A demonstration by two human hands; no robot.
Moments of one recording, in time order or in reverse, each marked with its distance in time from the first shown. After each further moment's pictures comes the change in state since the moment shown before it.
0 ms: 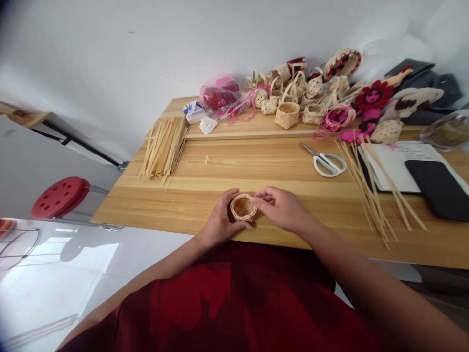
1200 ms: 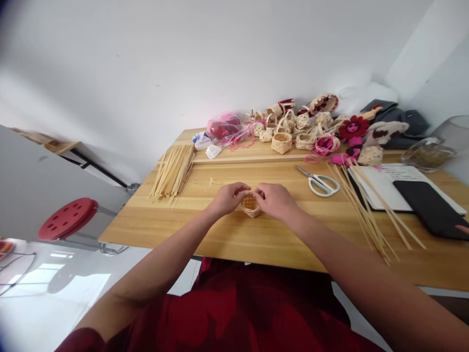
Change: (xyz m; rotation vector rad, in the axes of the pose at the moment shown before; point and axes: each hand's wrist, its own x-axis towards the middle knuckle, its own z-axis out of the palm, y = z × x) left_hand 0.116 0.020 -0.029 0.303 -0.081 -0.096; right_hand 0.057 -0.014 -0.018 -0.539 0.220 -0.248
